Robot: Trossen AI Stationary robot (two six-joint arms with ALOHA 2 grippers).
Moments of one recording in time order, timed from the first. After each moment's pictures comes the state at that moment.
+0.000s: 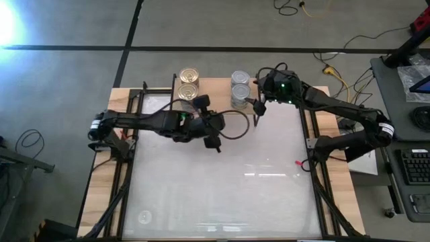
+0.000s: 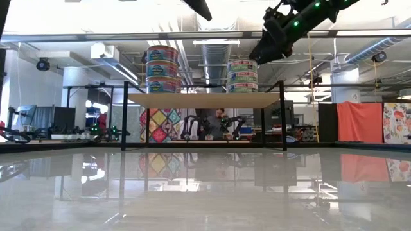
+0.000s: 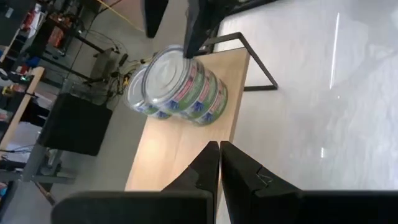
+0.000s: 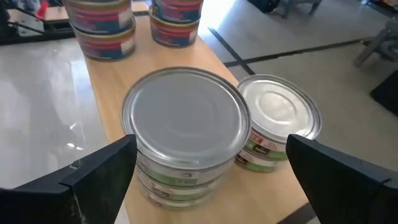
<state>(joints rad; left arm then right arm) -0.09 1.75 1.82 -0.88 -0.73 0.15 -0.56 1.22 1.01 -0.26 -0.02 -0.17</state>
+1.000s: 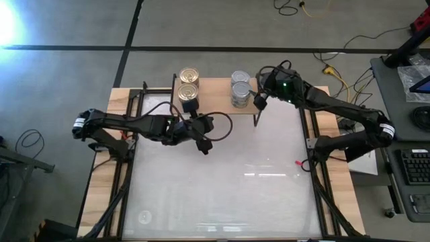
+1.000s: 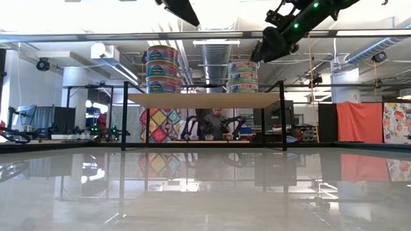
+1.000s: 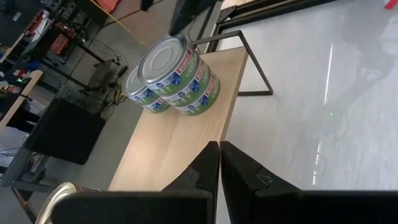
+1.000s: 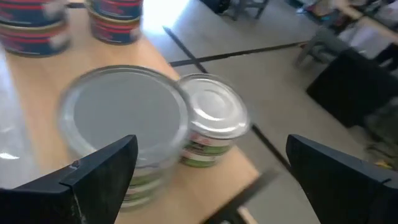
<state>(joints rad) -0.11 1.53 1.45 -0.61 -0.72 0.13 -0.56 1.21 1.01 -0.25 0.17 -0.23</state>
